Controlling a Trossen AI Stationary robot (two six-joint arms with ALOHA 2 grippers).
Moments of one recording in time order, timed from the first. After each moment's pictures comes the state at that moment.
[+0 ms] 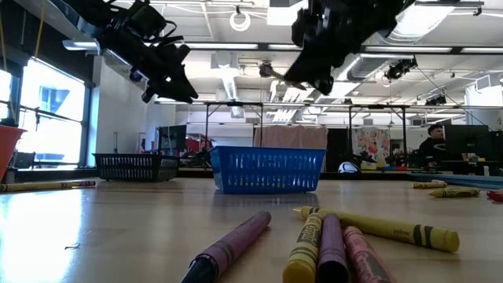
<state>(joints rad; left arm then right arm) 0.70 1.18 0.74 -0.06 0.12 -0.28 -0.17 1.43 1.00 -0.26 -0.30 0.19</state>
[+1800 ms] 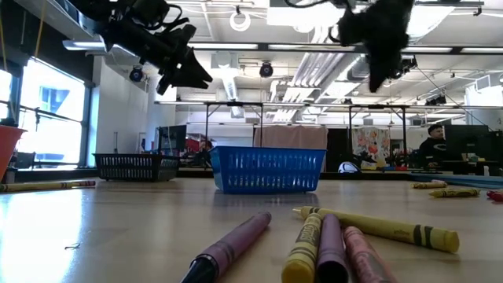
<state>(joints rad) 0.58 1.18 0.74 0.05 0.14 -0.31 -0.19 1.29 1.17 -1.16 0.00 0.23</state>
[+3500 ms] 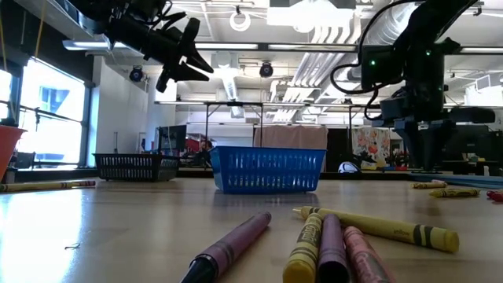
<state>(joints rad) 0.58 1.18 0.74 0.18 0.01 -0.55 -0.41 1.26 0.65 -0.87 0.06 -0.81</state>
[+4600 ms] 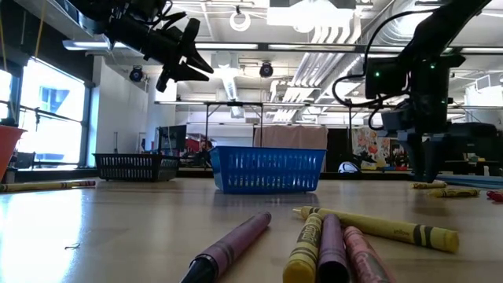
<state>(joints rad) 0.58 1.18 0.74 0.18 0.01 -0.52 -0.45 1.27 0.57 -0.76 0.05 -0.76</state>
